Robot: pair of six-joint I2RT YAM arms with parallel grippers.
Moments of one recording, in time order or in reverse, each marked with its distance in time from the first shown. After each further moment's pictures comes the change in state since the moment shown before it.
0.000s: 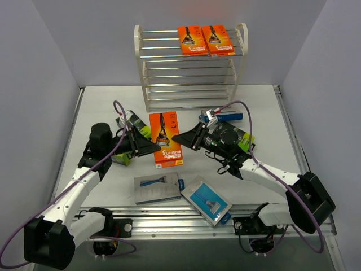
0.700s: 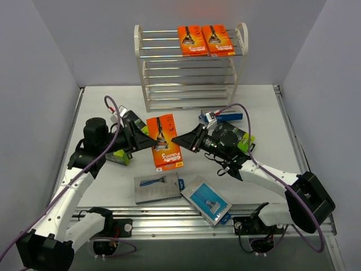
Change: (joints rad) left arm 0.000 -0.056 0.175 -0.369 -0.206 0.231; right arm 0.002 0.003 -0.026 0.039 0.001 0.072
